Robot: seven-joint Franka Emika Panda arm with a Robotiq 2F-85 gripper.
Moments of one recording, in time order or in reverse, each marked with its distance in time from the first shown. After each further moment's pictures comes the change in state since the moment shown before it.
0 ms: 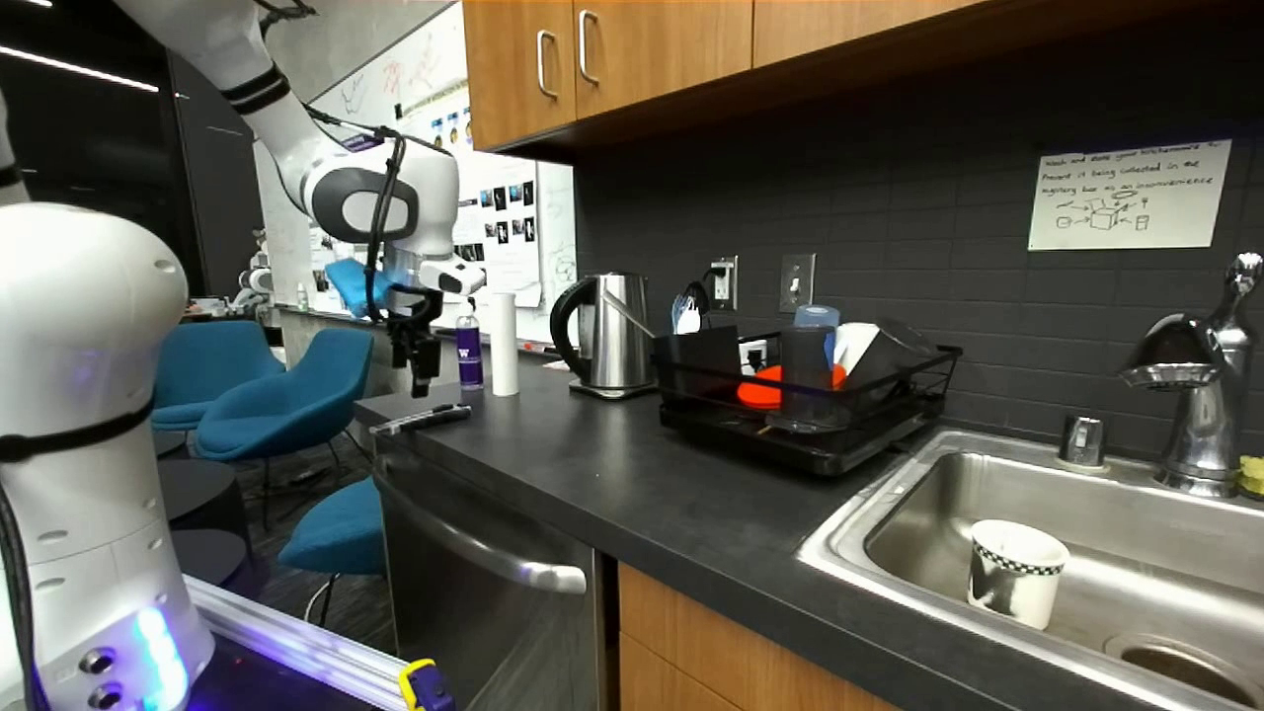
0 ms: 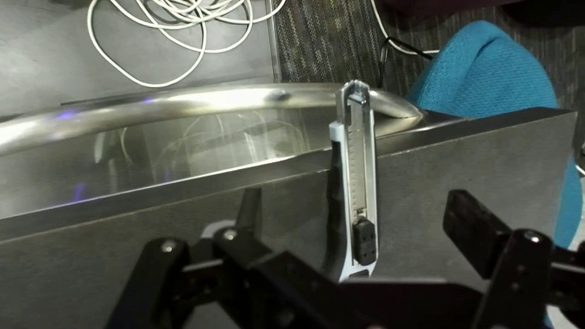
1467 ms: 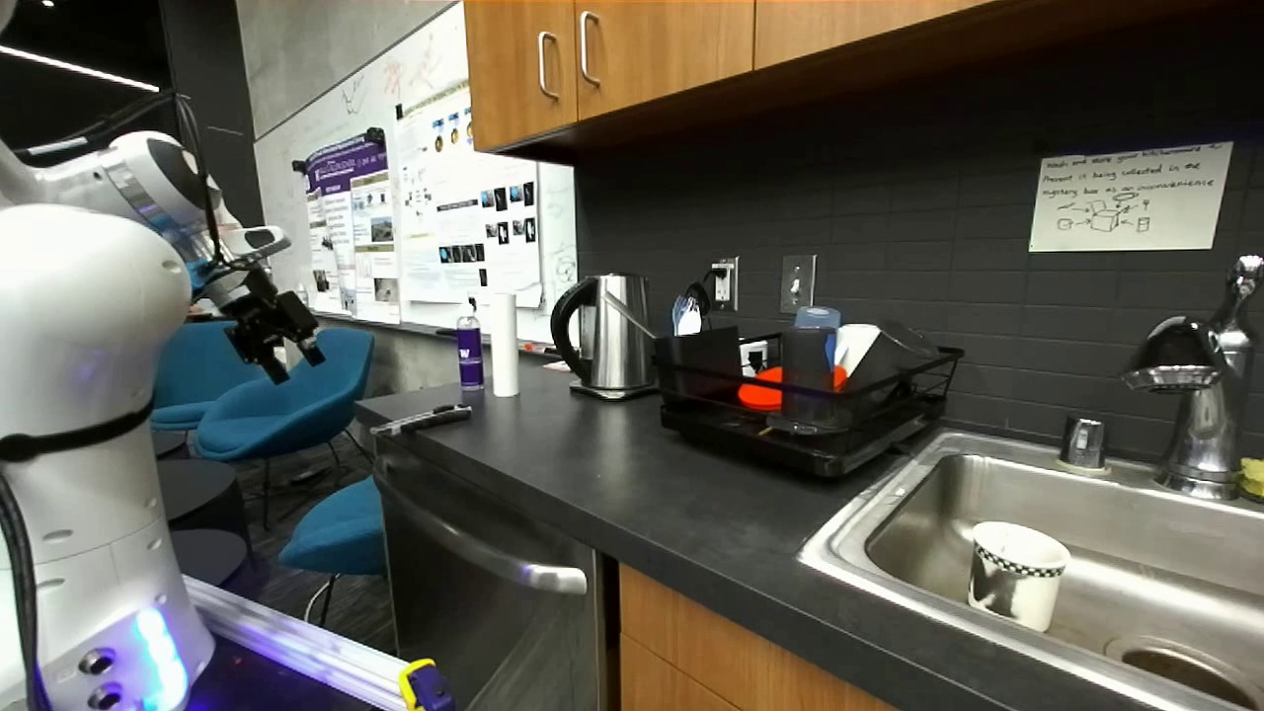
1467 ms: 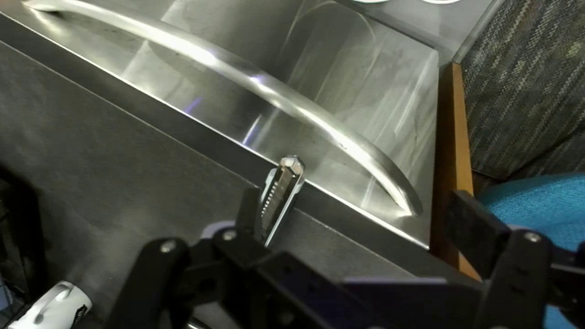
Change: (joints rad) arm 0.051 -0.175 0.724 -0.005 -0.682 -0.166 0.714
